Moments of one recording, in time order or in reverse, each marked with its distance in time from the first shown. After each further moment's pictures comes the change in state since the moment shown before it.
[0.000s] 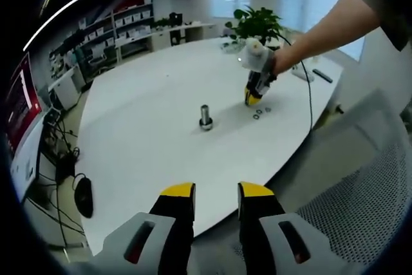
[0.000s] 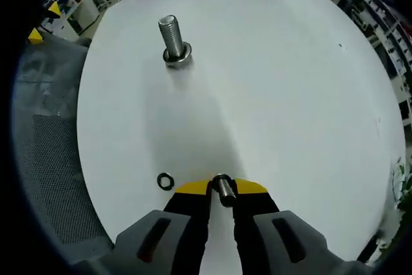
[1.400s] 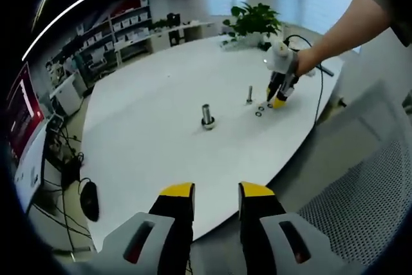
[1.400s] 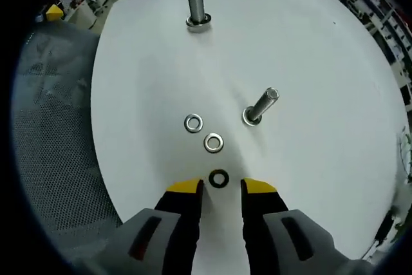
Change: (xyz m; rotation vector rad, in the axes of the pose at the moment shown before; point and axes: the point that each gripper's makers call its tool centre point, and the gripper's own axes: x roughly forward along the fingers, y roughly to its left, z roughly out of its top) left arm -0.001 0.005 0.001 0.034 0.000 0.031; right arm -0.011 0.035 -0.059 0.050 0.010 0.018
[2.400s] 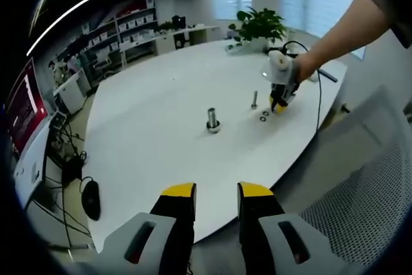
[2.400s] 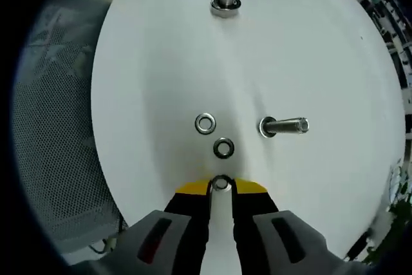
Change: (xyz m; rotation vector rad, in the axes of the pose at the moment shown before) left arm -0.001 0.006 0.002 -0.024 -0.017 0.015; right arm 0.003 0.006 0.003 -0.155 0.182 -0.008
